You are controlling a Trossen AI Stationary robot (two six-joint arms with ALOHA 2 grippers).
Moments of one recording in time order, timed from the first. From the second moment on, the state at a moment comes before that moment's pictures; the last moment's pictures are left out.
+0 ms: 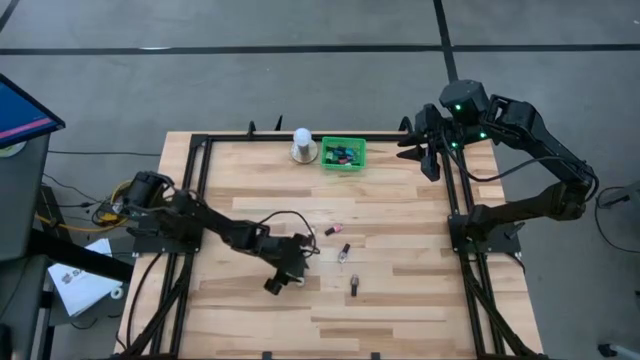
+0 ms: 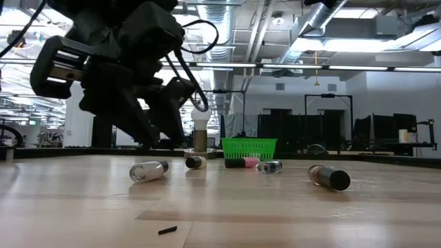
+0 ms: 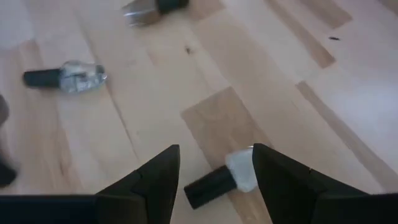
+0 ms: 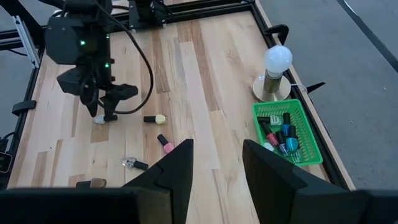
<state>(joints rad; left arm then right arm) -0.28 1.70 0.80 0.07 0.09 0.24 -0.45 1.20 1.65 -1.18 -0.24 -0.17</state>
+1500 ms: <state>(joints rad) -0.19 1.88 0.80 0.12 0.40 0.52 -0.45 1.20 1.65 -1.20 -0.24 -0.15</state>
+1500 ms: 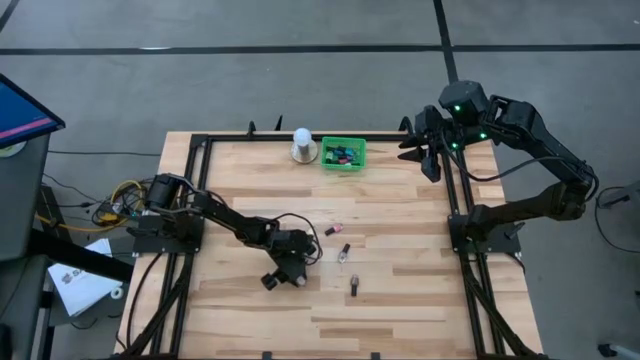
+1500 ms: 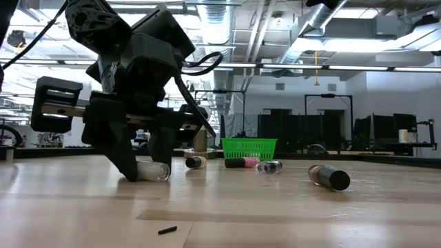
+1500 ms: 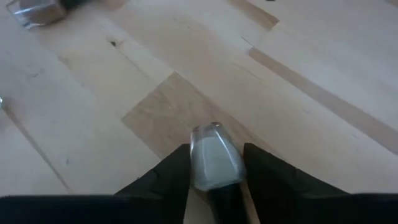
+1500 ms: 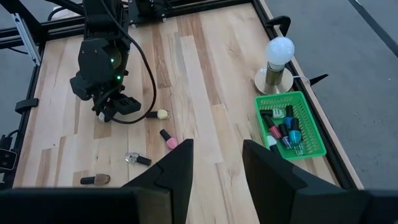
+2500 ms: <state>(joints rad) 0.01 1.52 0.80 0.17 -0.13 0.12 -0.45 1.20 1.65 -1.20 -0.24 -0.17</state>
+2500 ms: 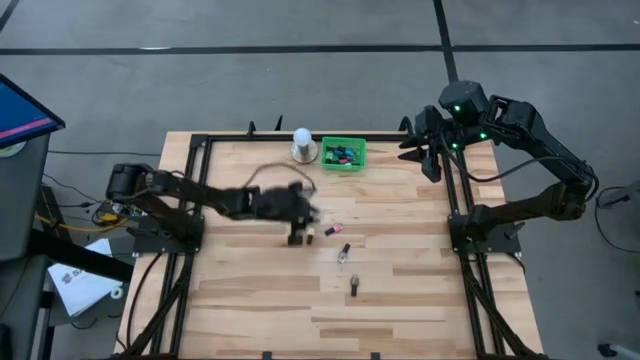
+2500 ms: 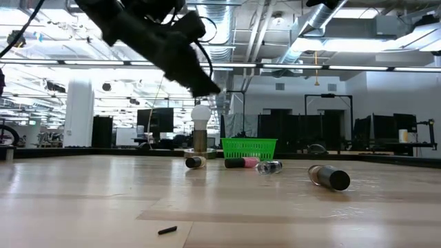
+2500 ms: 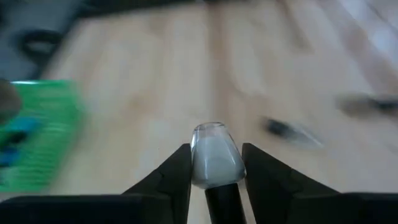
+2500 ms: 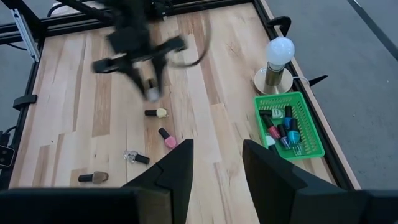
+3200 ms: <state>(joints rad) 0.31 1.82 1.10 0.41 -0.17 0.33 -0.45 1.20 1.65 -1.20 -0.24 -0.16</state>
